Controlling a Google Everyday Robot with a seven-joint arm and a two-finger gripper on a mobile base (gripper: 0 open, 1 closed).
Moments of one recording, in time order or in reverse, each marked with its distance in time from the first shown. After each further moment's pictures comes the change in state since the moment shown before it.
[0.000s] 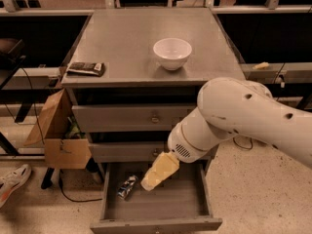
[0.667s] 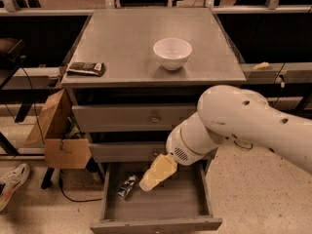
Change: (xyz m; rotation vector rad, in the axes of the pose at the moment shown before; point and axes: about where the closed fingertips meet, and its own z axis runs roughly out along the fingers) arm -0.001 -0.002 0.016 -0.013 -0.044 -0.019
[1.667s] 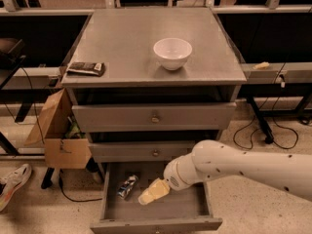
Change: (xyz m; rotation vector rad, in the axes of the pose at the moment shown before) arm 0.068 -0.038 0.165 -0.072 -0.115 0.142
